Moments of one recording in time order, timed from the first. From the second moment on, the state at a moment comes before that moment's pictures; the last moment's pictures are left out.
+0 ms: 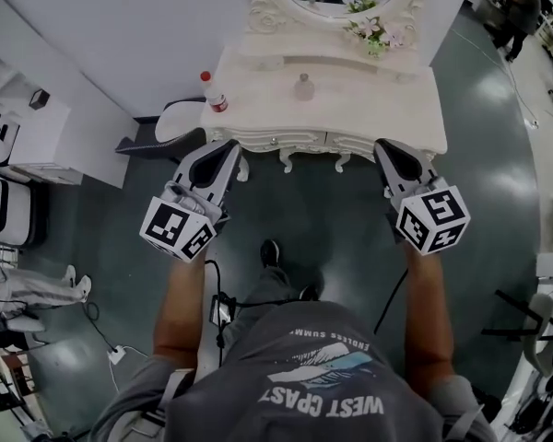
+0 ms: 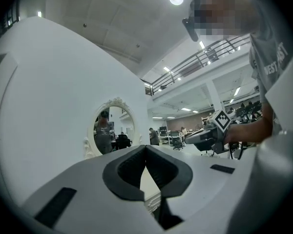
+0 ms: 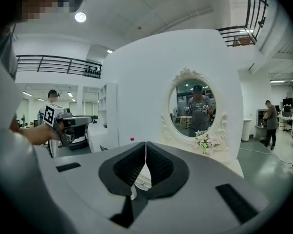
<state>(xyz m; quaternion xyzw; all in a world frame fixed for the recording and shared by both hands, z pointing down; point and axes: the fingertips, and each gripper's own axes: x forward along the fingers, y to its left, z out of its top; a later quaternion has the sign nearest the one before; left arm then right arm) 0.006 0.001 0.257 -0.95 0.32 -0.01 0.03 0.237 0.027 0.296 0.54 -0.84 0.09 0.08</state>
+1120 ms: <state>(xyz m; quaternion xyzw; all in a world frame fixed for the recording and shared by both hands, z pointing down) 0.016 -0.178 0.285 -0.98 0.18 0.00 -0.01 0.230 -0.105 0.321 0.65 -0.75 0.13 0.10</state>
